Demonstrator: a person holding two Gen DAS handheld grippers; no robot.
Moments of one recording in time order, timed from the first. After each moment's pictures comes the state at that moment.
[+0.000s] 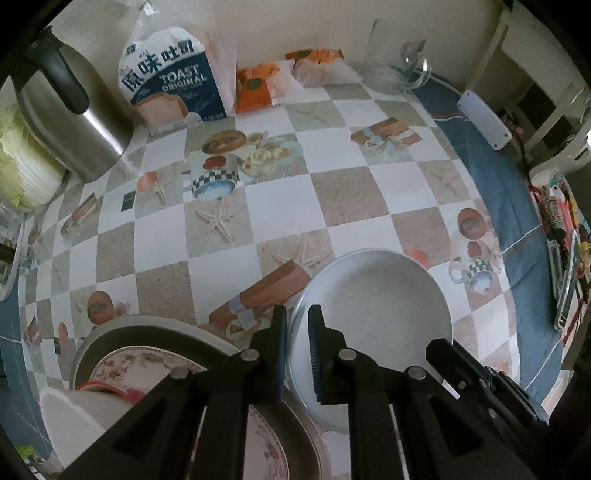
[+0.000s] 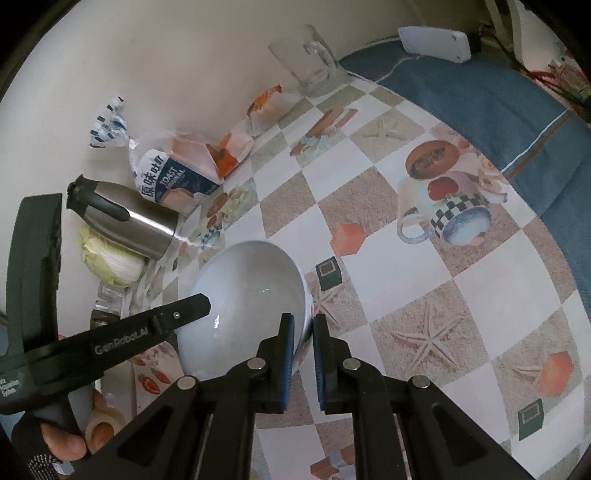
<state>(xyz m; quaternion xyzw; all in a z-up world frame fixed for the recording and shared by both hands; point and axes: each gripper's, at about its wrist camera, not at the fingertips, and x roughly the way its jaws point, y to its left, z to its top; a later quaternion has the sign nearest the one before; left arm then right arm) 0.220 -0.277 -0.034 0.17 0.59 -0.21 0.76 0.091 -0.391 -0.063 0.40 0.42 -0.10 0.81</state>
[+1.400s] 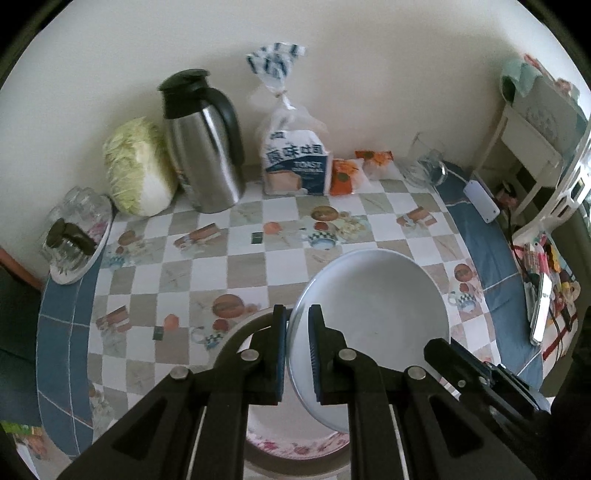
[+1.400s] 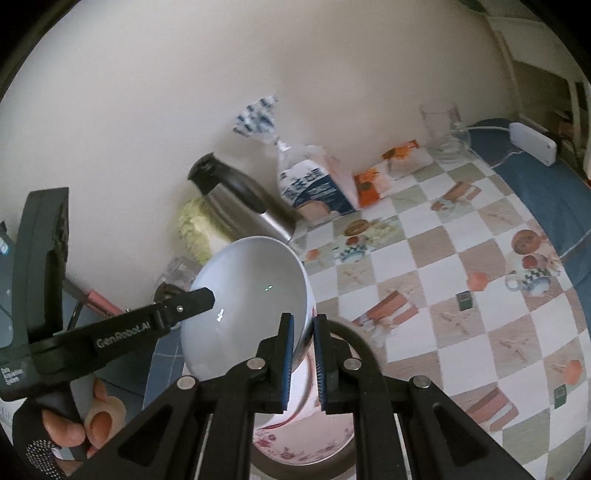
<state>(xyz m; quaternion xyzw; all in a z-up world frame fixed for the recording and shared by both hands) 0.199 -0.131 0.111 0.11 0.50 -0.17 0.84 0.092 -0.278 0.074 0.32 0.35 0.01 0.88</state>
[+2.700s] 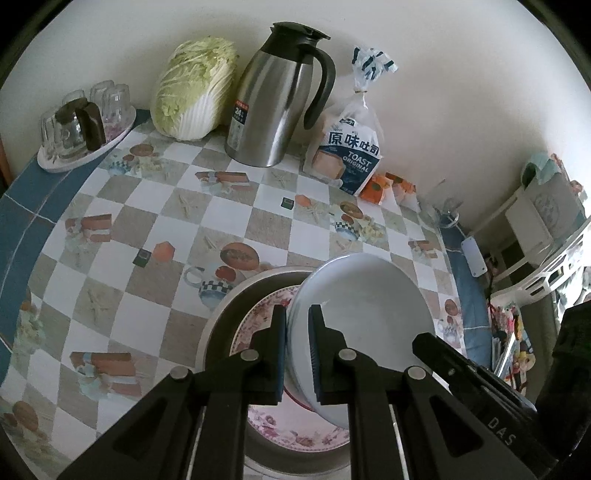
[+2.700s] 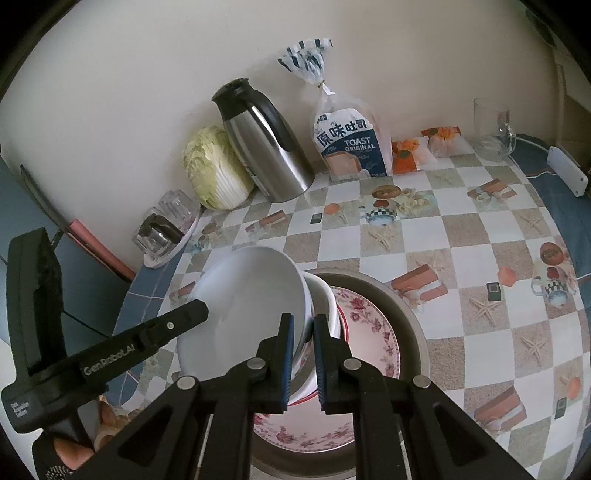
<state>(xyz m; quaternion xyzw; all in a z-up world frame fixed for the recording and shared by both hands) 0.183 -0.030 0.043 -0.09 0.50 -0.17 0.84 0.121 -0.209 0.052 0.22 0.42 0.03 0.88</state>
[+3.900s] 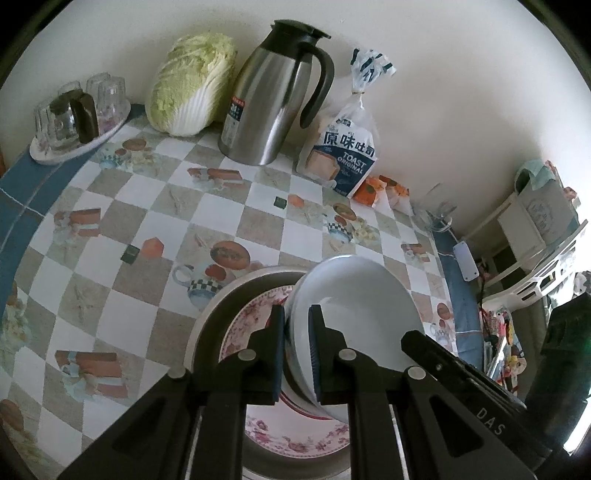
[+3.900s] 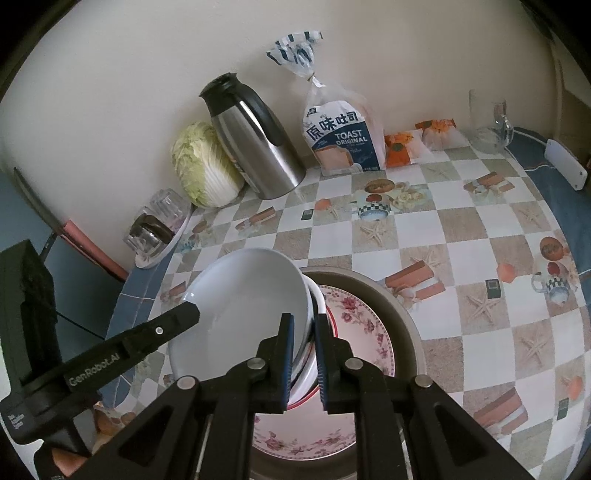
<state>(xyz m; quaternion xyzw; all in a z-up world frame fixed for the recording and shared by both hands) 0.186 -0.028 0.033 -0.11 0.50 -0.19 0.84 0.128 -0.211 0.042 0.22 0.43 0.02 0.88</state>
